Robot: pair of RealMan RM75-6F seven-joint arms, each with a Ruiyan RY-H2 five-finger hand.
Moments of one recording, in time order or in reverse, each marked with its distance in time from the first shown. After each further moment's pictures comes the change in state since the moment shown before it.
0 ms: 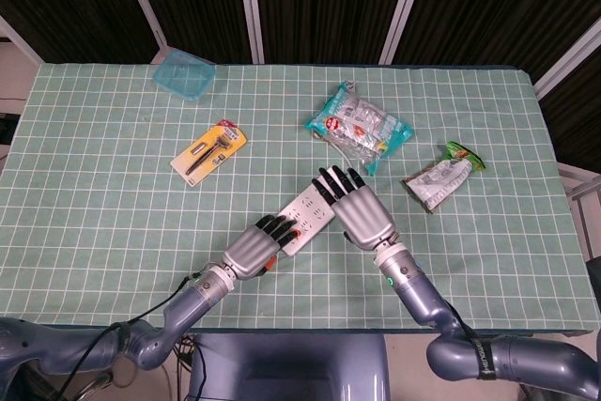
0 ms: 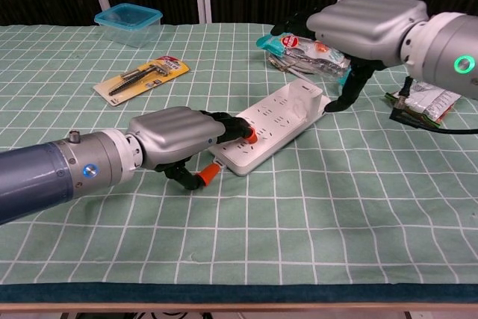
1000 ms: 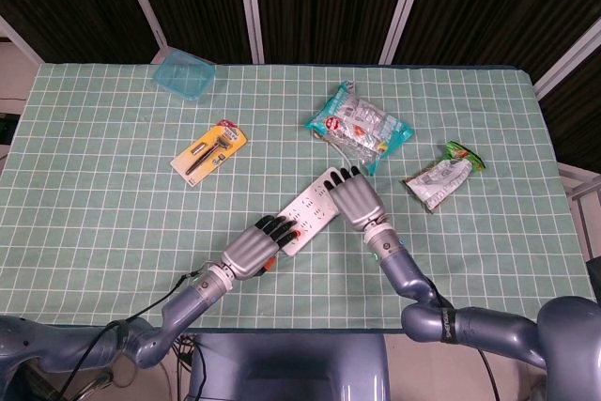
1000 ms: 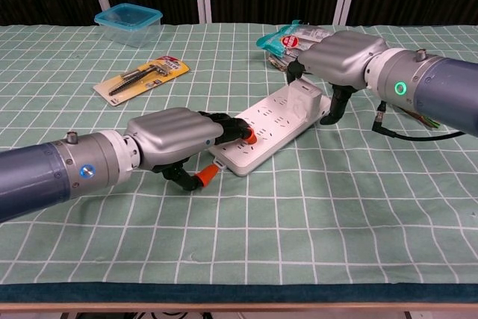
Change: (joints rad) left arm -0.007 0.008 0.020 0.030 0.017 0.002 -0.046; right arm 0.119 -0.145 -0.035 0.324 0.142 -0.085 0.020
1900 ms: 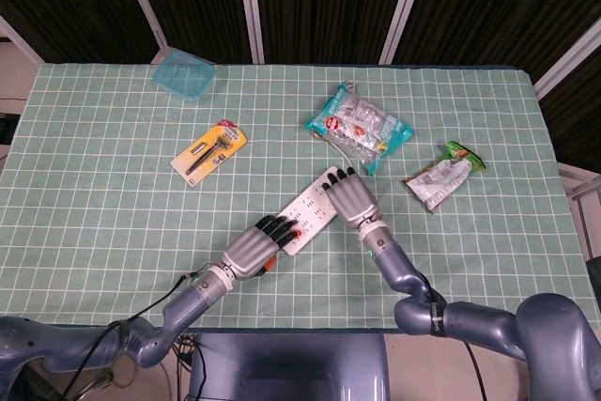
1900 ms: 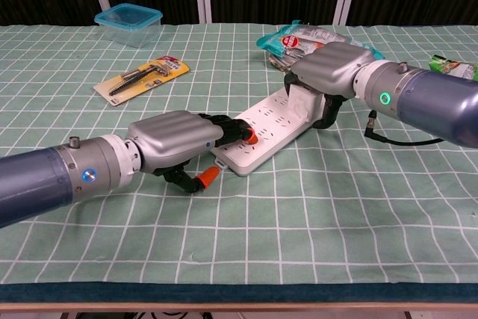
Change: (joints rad) left arm 0.002 -0.018 0.015 0.036 0.007 -0.001 -0.030; right arm 0.036 -0.068 -0.029 0.132 -0.009 -0.030 0.064
